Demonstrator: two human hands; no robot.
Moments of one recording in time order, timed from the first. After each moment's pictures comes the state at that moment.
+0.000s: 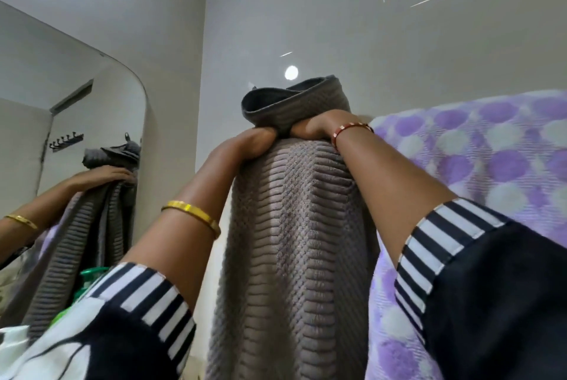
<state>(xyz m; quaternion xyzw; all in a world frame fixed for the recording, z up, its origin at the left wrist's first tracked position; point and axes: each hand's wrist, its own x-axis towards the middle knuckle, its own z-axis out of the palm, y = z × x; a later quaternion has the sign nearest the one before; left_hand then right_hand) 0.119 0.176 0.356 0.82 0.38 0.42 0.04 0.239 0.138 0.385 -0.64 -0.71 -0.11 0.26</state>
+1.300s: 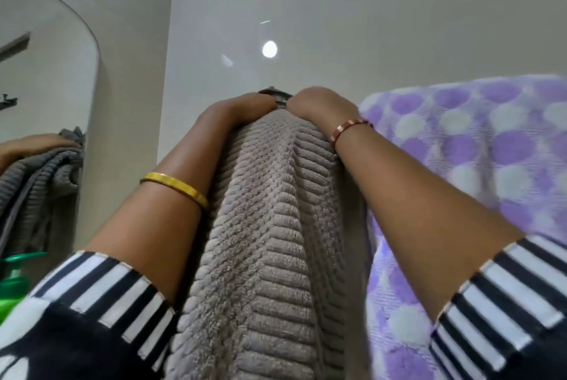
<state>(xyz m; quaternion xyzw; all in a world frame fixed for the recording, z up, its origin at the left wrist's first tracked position) 0.143 0.172 0.365 0.84 0.39 0.36 -0.04 0.240 0.127 0.360 -0.66 -0.61 -0.22 0.39</state>
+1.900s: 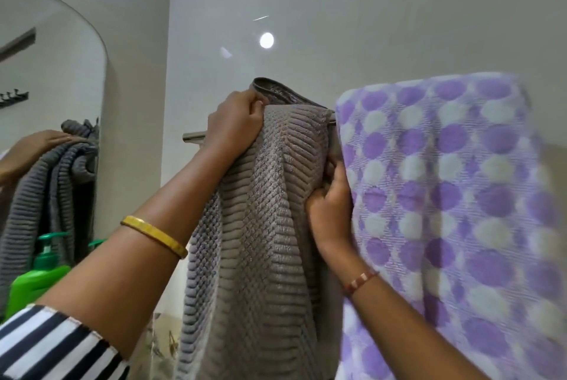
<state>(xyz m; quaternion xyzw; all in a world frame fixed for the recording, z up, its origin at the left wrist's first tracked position) 0.138 0.152 0.311 0.74 0.30 0.60 -0.08 0.263 0.128 0.195 -0.34 -0.53 -0.09 0.77</state>
